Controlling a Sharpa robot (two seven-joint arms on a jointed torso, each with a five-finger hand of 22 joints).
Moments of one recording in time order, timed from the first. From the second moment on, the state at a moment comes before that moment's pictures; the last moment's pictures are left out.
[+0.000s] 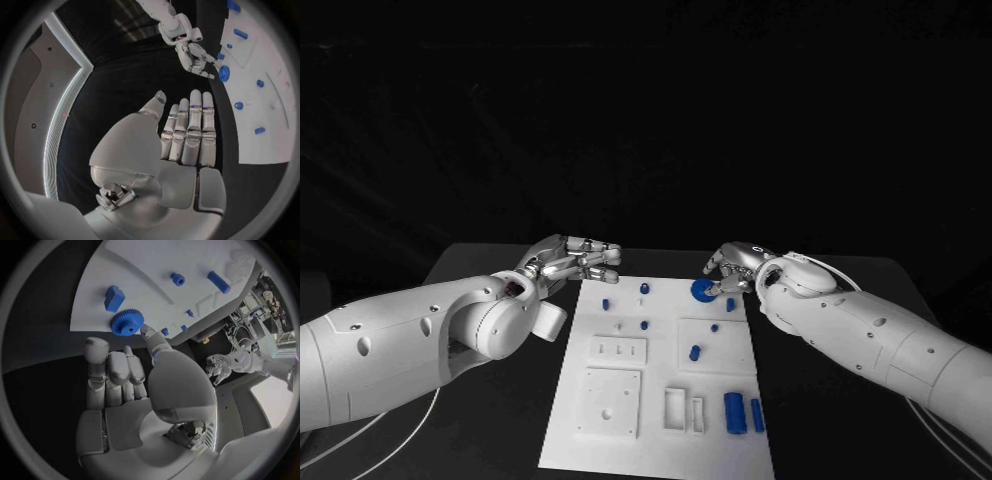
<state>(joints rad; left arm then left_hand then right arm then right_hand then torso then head) 1.41 -0.79 -0.17 1.42 -0.08 -0.21 0.32 1.37 0.00 0.11 0.00 0.06 1.03 0.13 0.06 0.06 1.18 0.11 0.05 0.06 1.29 0.07 0.10 0.10 0.05 1.03 0.05 0.33 0.12 1.13 -0.49 0.29 0.91 -1.71 -0.17 -0.03 1.28 -0.11 0.09 -0.14 0.39 1.01 0.09 0.06 0.07 1.35 -0.02 1.23 1.31 1.45 -0.09 1.12 1.13 0.11 1.46 -0.11 0.82 1.03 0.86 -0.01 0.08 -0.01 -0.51</state>
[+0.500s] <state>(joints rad) 1.41 -0.80 -0.17 1.43 -0.09 -0.20 0.32 1.37 0.00 0.11 0.00 0.05 1.03 0.13 0.06 0.06 1.18 0.11 0.05 0.06 1.29 0.07 0.10 0.10 0.05 1.03 0.05 0.33 0.12 1.13 -0.48 0.29 0.89 -1.73 -0.17 -0.03 1.28 -0.11 0.10 -0.14 0.37 1.01 0.09 0.06 0.07 1.36 -0.02 1.24 1.31 1.45 -0.08 1.12 1.13 0.11 1.46 -0.11 0.81 1.11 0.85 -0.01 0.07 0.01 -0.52</state>
